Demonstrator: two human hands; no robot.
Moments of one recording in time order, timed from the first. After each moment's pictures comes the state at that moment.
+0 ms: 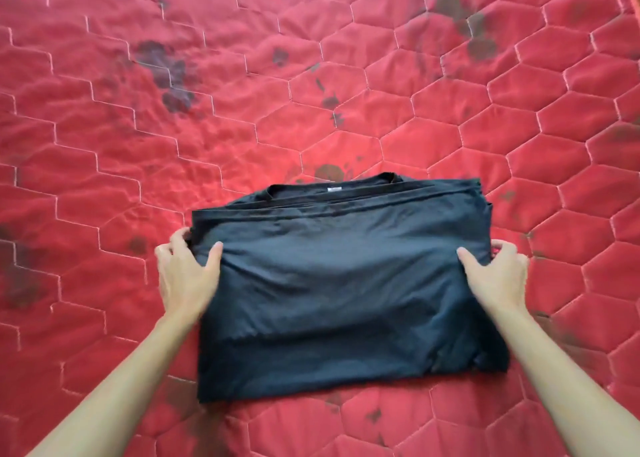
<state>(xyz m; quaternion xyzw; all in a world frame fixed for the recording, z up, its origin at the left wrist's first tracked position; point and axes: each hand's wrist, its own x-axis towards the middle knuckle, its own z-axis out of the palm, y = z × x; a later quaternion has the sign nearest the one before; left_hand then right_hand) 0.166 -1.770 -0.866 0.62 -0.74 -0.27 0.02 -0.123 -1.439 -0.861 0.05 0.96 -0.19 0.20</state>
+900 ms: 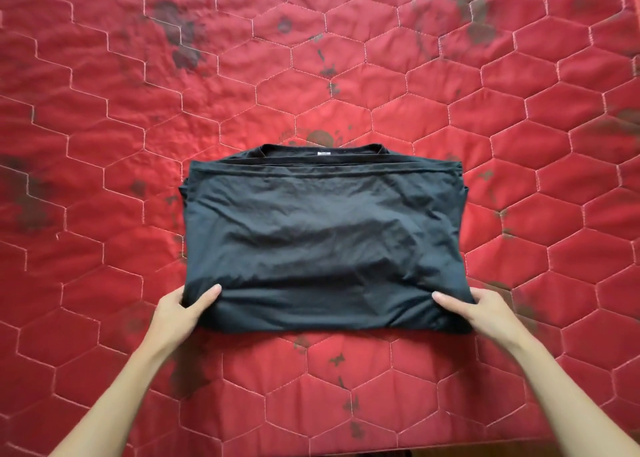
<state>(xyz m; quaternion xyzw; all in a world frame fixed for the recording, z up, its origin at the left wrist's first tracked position) 0.266 -1.653 -0.843 0.63 -0.58 -0.50 -0.05 -0.094 -1.329 -0.842 -0.01 0.82 -0.27 0.51</state>
